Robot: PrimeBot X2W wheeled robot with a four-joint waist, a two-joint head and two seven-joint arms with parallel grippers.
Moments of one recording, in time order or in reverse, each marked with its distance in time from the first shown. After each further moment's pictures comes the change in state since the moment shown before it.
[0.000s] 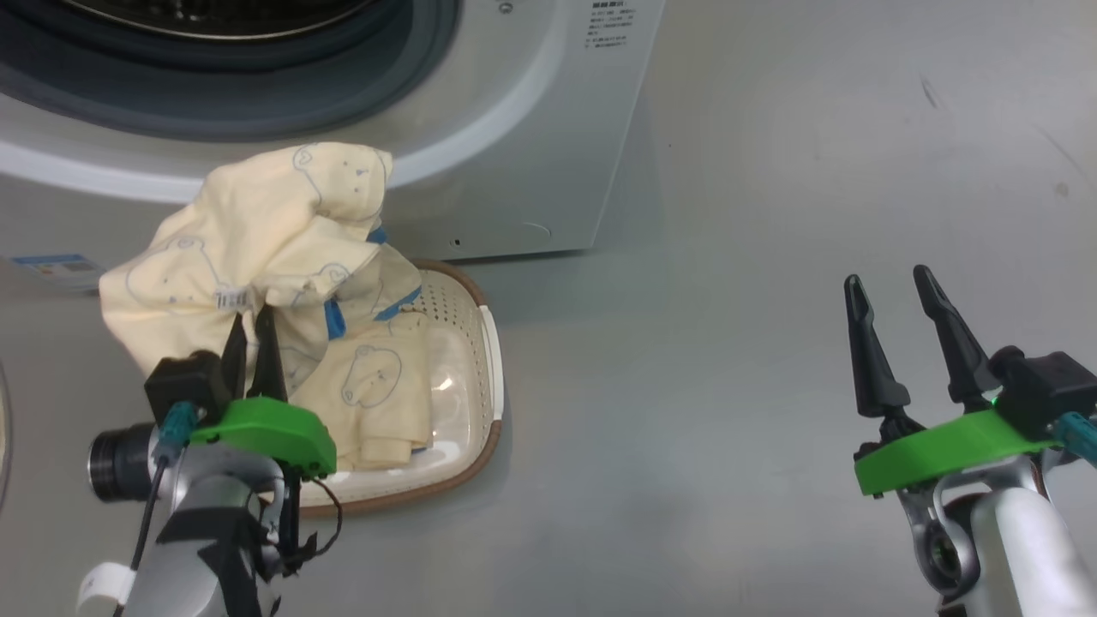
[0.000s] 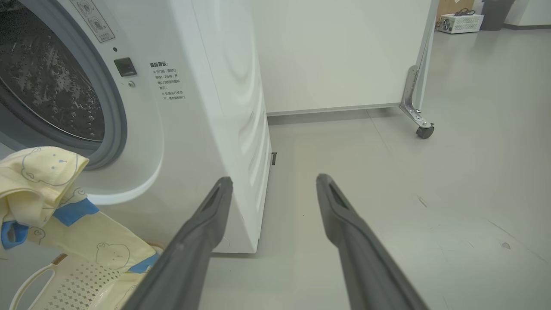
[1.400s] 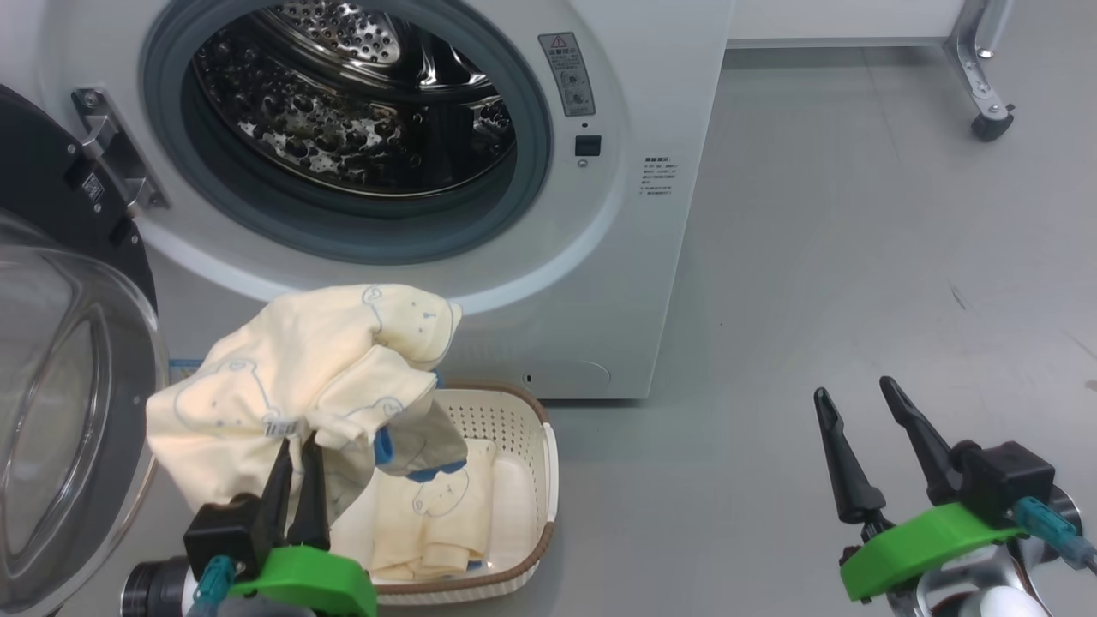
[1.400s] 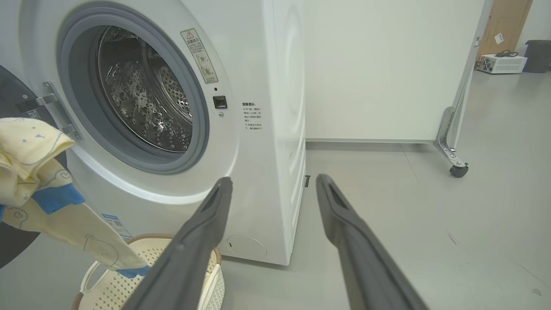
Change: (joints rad) left arm 0.395 0.035 -0.040 -0.446 0.064 0.099 0.082; right arm 0.210 0.000 0.039 -0.093 -0.031 0.000 0.091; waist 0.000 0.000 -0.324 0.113
